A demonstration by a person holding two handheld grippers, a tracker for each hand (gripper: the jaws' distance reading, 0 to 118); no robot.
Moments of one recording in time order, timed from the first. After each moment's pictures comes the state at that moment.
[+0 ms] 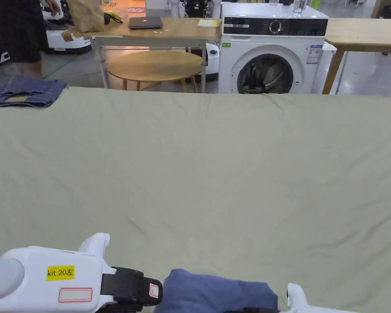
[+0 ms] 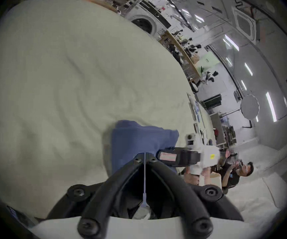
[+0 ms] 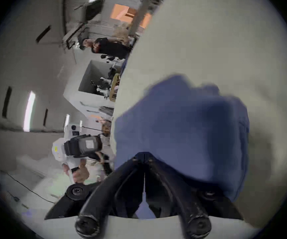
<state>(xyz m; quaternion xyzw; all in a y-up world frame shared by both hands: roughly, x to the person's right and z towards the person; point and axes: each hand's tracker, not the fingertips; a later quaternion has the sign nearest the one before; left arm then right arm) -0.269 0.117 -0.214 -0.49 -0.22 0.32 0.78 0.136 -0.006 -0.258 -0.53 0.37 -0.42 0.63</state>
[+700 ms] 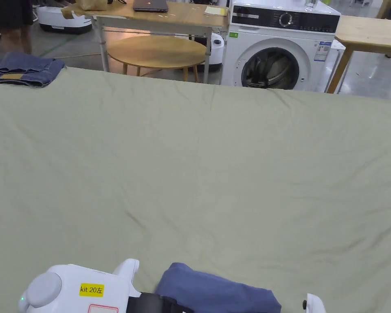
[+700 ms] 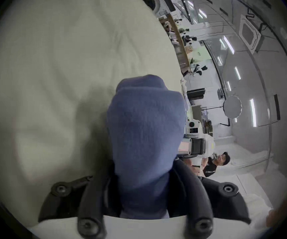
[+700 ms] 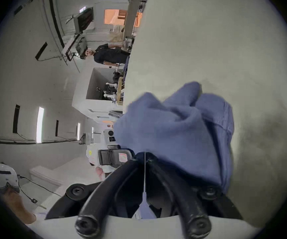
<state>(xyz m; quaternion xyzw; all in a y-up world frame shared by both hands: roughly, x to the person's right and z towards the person) -0.252 0.041 -0.240 -0.53 -0.30 0.38 0.70 0.145 0.010 -0.258 -0.51 0.38 -0.46 0.62</state>
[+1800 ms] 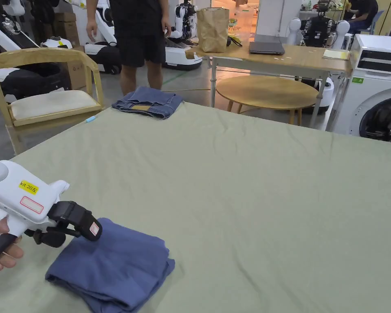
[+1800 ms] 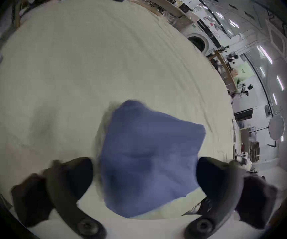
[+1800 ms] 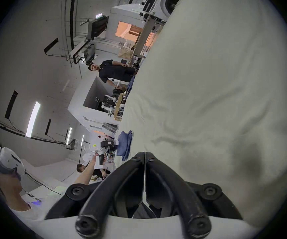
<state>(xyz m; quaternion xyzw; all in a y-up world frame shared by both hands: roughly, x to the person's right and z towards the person) -0.625 0.126 -0.266 -0.54 -0.06 0.27 0.79 0.158 0.059 -0.273 -0.43 0.35 -0.44 0.70</state>
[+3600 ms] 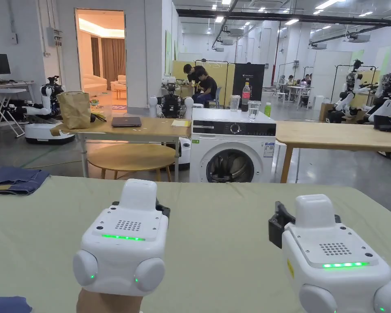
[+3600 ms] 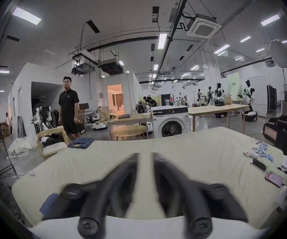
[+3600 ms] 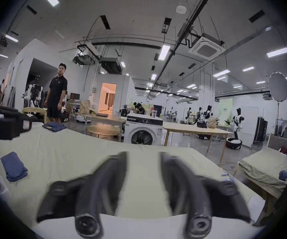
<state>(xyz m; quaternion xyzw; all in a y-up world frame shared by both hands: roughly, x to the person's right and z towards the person) -0.113 0.280 -0.238 -0.06 0.07 -0.05 0.99 0.144 0.271 -0.244 -0.01 0.01 0.06 1.00</state>
